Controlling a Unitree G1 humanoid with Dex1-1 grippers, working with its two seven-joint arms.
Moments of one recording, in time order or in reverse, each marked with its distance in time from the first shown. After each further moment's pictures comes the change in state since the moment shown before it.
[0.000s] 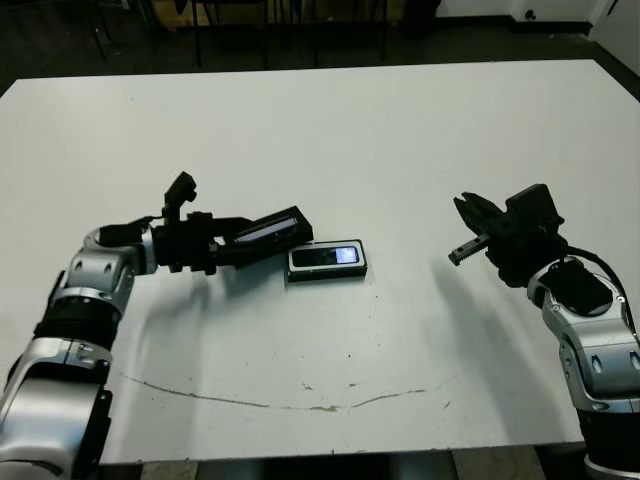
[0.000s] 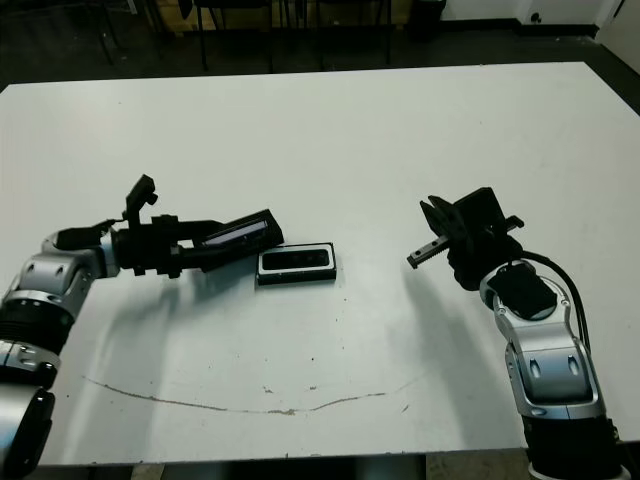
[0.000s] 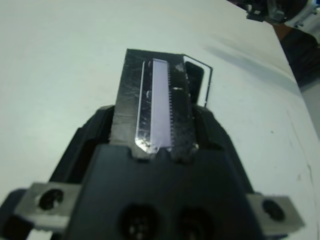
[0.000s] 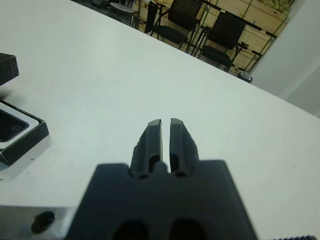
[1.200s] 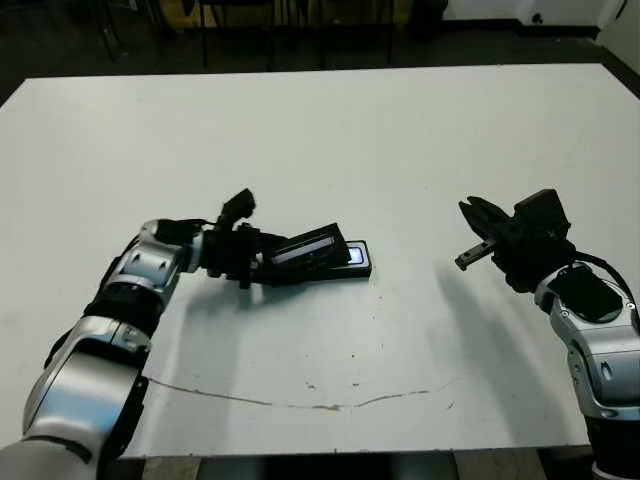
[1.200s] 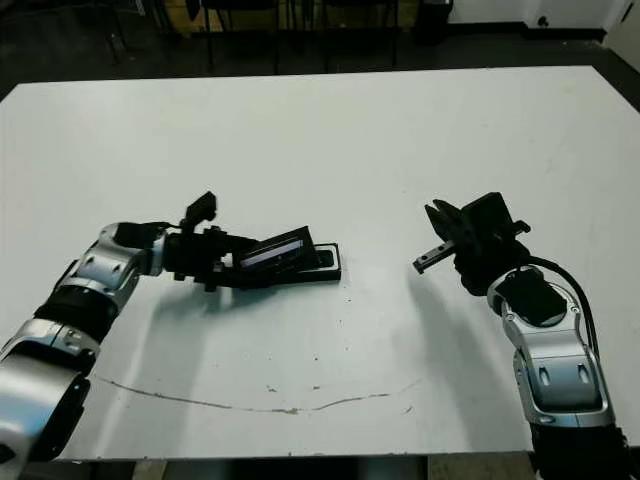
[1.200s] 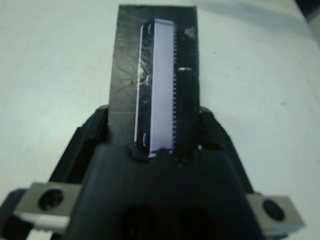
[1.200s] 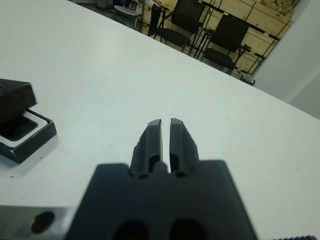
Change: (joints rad) left arm -0.112 -0.095 -0.212 0.074 0.206 -0.101 0.029; right arm 0.033 -0.012 -0.026 -0.034 0.020 0.011 0.009
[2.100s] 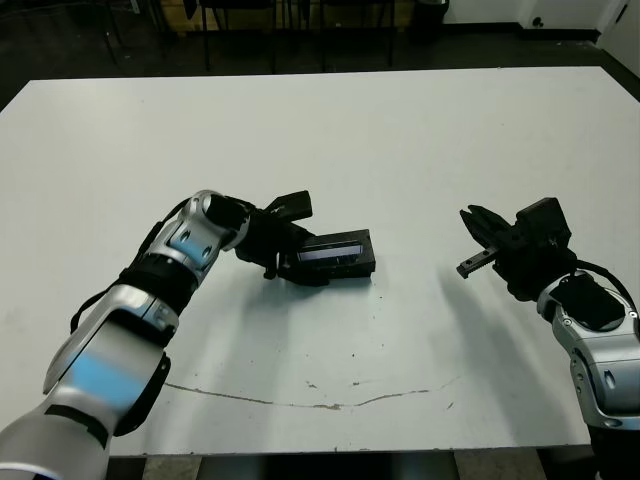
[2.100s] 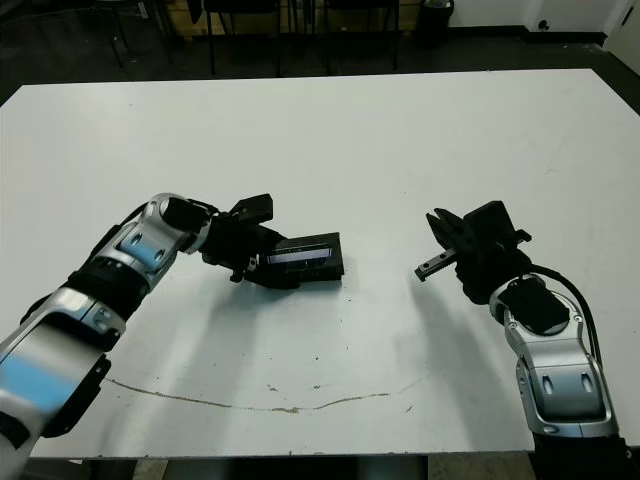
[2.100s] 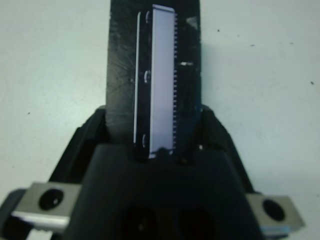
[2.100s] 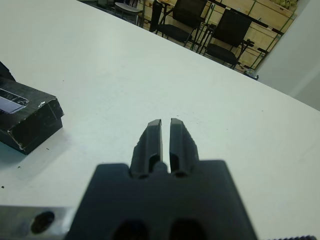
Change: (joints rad) left arm -0.153 -0.028 -0.172 0.026 0.145 -0.004 0.003; right arm 0.033 0.000 -0.012 -0.004 0.025 -0.013 0.015
